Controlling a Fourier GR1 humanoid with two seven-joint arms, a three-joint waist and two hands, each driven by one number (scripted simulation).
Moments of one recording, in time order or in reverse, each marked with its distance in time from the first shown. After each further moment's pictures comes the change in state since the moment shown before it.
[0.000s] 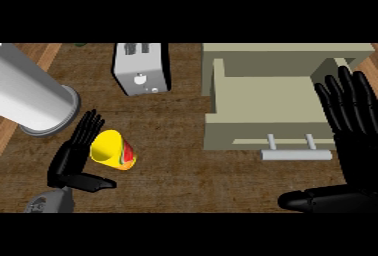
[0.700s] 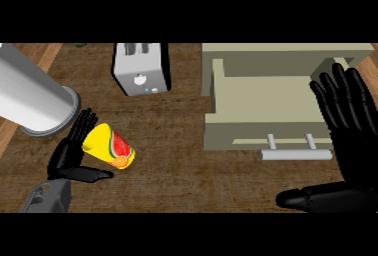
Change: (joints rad) left arm -0.153 0.067 0.047 0.360 -0.066 0.024 -0.218; right arm -0.023 -0.003 0.005 0.010 -0.004 0.009 0.020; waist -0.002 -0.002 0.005
